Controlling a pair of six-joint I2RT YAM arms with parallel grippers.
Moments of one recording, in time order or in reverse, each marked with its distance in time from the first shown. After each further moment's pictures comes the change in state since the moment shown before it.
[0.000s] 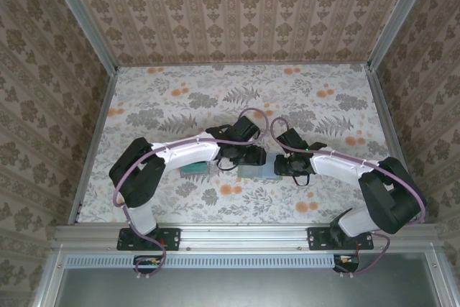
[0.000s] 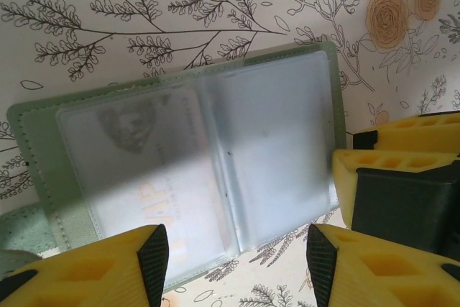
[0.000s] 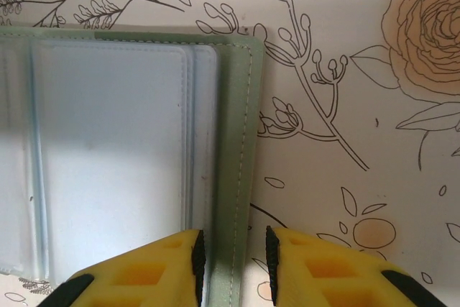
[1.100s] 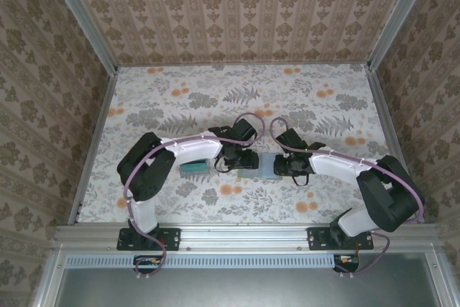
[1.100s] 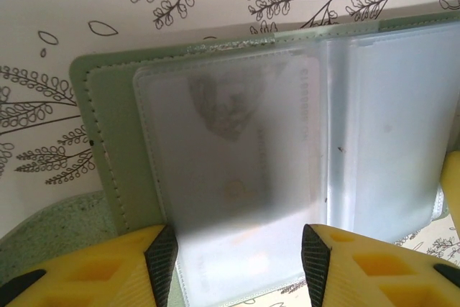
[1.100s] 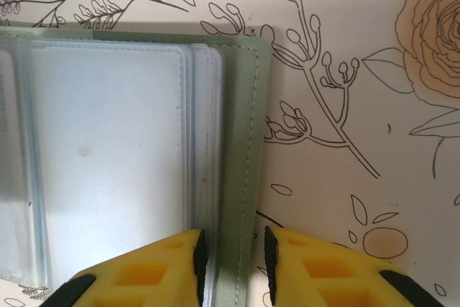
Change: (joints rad) left arm 0.040 0.080 -0.008 -0.063 0.019 -0.014; right arm 0.000 0.018 0.000 0.018 -0.008 0.000
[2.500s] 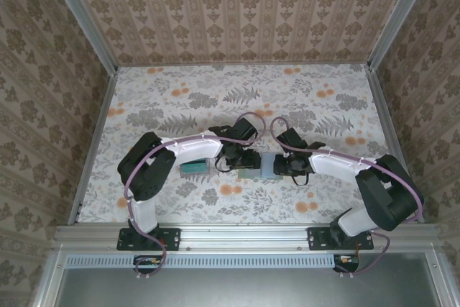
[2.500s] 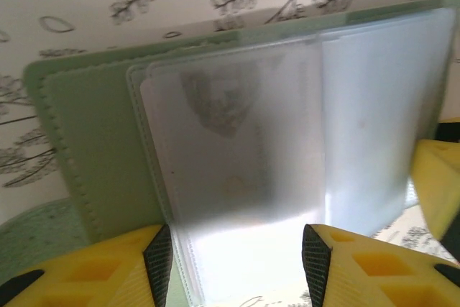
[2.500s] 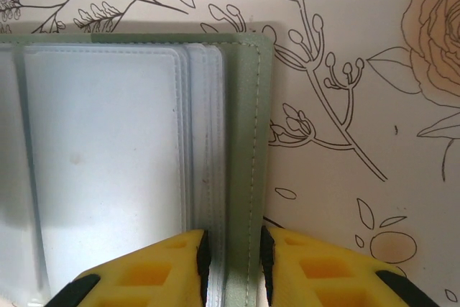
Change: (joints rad) left arm -0.001 0.005 0.010 0.021 0.057 0.001; right arm -0.005 0.008 0.001 0.008 -0.019 0.018
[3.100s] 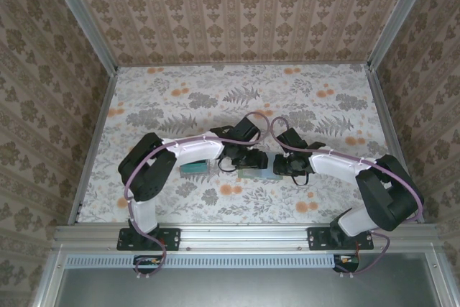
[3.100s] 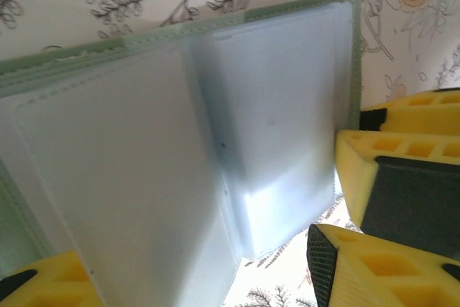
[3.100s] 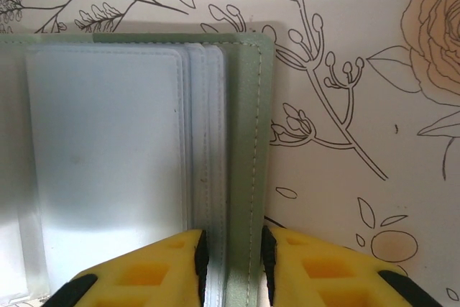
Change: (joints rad) left arm -0.021 0.000 0.005 0.071 0.072 0.016; right arm 0.000 -0.003 -0.001 0.000 0.000 0.004
